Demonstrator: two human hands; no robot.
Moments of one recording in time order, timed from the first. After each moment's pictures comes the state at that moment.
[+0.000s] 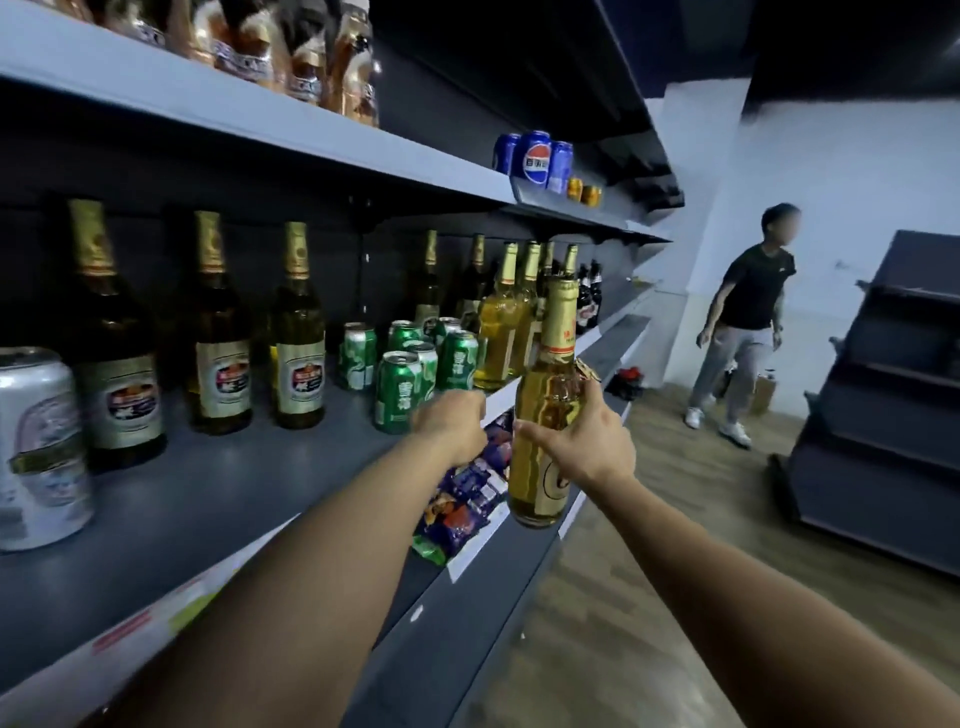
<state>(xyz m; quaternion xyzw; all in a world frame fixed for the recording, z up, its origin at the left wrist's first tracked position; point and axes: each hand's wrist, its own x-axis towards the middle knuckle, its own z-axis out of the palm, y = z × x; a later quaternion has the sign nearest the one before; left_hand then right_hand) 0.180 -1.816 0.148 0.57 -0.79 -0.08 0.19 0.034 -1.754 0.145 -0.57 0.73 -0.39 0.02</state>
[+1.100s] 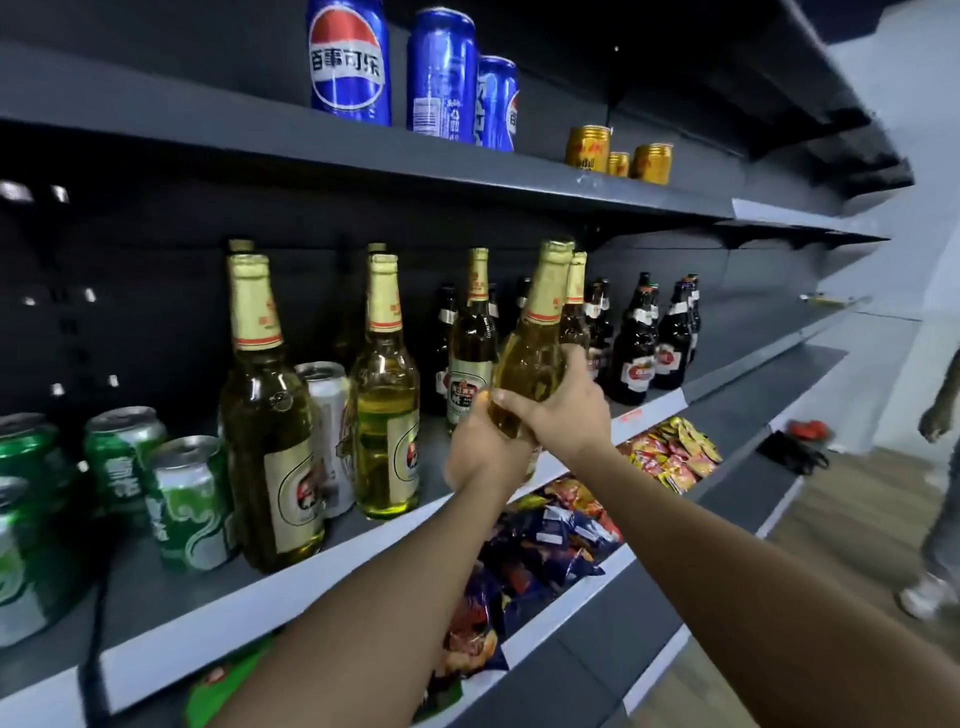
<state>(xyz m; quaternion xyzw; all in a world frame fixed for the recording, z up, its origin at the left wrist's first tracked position) -0.182 -2.235 0.120 0.69 -0.51 -0.17 0.49 -0.270 -2.251 0.159 -0.70 0.52 -0.47 0.13</state>
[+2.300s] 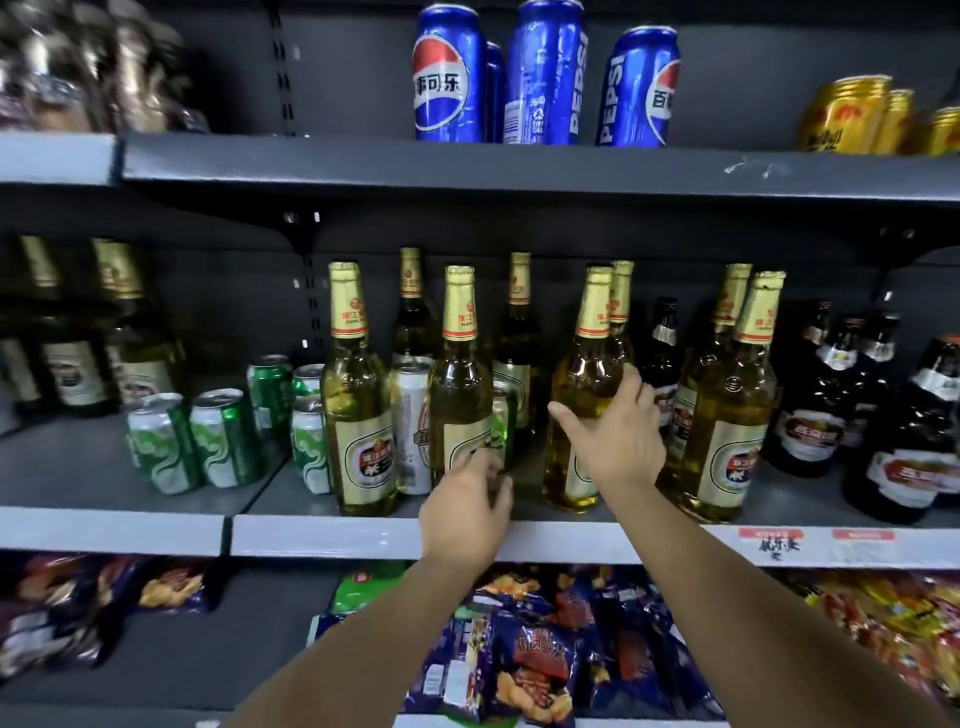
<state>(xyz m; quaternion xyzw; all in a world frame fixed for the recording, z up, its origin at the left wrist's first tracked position) -0.164 -2.222 0.079 0.83 -0.39 0.13 0.39 -0.243 -2.363 0.137 -0.80 0.42 -0.40 0.14</state>
